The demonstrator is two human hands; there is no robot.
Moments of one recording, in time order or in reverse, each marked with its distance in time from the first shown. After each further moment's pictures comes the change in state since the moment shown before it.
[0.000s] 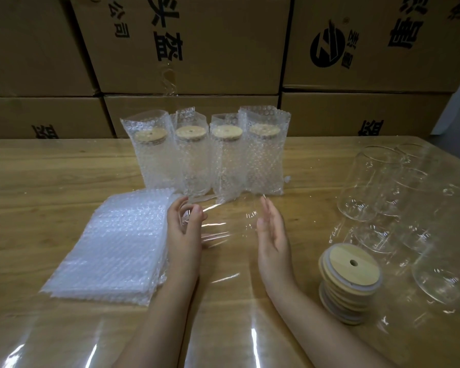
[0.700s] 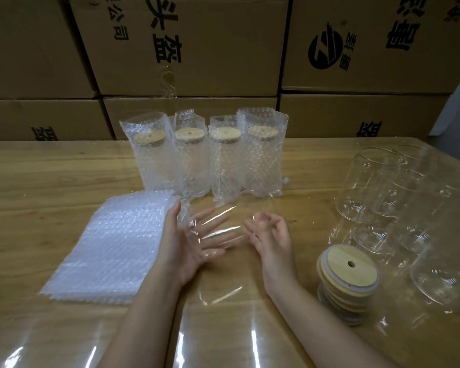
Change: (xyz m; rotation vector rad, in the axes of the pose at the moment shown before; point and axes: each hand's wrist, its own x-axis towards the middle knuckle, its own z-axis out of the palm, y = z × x) left_hand 0.013 0.015 -0.014 -0.447 -0.434 -0.667; right_hand 0.005 -0.002 -0.001 0.261 0.060 0.186
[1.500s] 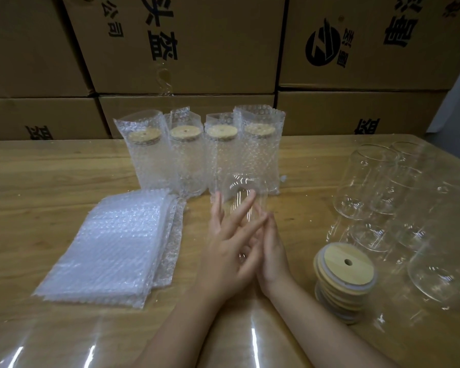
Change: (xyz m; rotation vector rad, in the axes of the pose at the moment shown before) left_hand -0.003 -0.052 0.042 1.341 -0.024 1.306; right_hand 0.001 0.002 0.000 0.038 -0.189 0.125
